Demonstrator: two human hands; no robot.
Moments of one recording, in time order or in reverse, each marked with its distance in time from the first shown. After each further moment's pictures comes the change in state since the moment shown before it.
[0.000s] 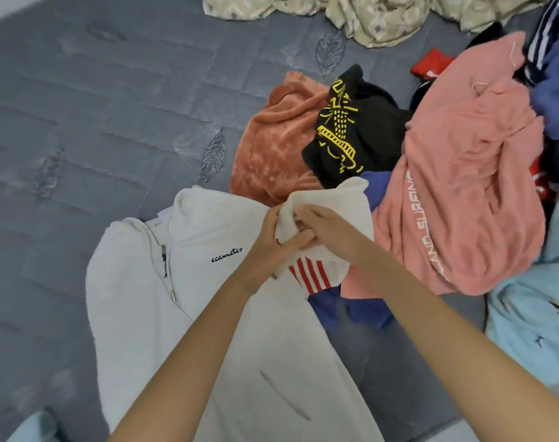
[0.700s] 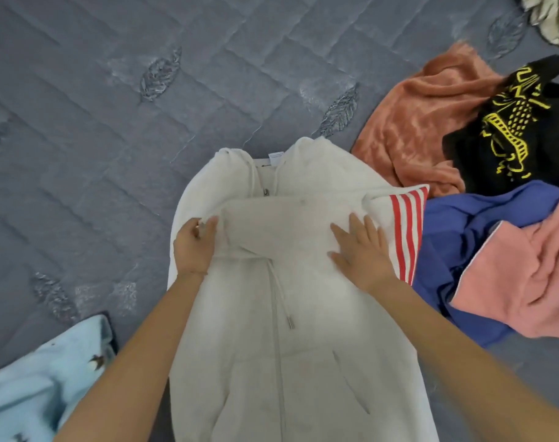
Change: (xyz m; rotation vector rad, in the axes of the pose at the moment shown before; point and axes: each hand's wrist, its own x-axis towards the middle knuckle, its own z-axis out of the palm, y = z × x) left_hand -0.108 -0.153 -0.272 0.284 0.985 -0.149; right_hand 0.038 0.095 0.161 -1.271 -0.081 -0.116
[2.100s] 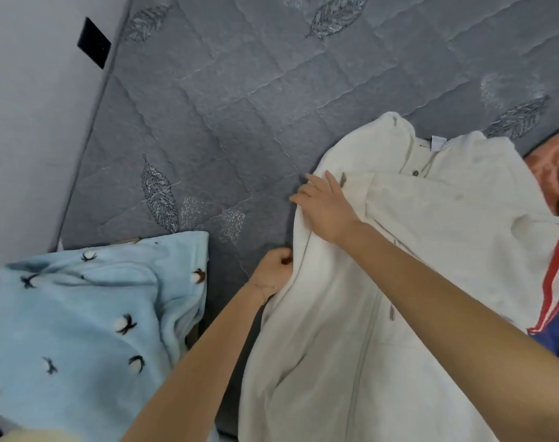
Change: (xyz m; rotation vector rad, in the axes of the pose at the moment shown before) left_hand -0.058 -0.135 -0.077 -0.256 -0.523 -0.318; right_hand 0.060 -0.293 0.046 -0.398 -0.012 -0.675
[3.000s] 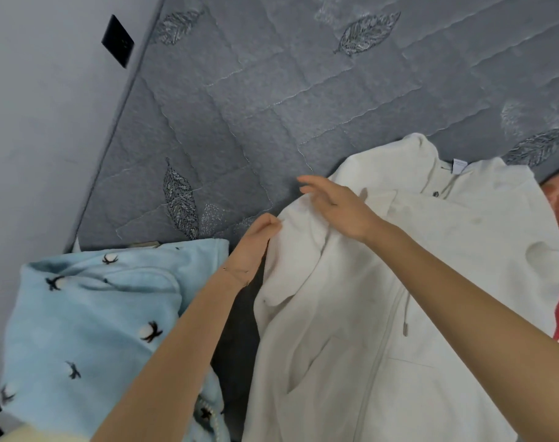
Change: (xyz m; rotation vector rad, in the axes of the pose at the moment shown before) left_hand -0.005 0.039 -0.083 -0.467 0.070 0.123; right_hand 0.014 -0.021 -0.048 0.883 0.014 0.095
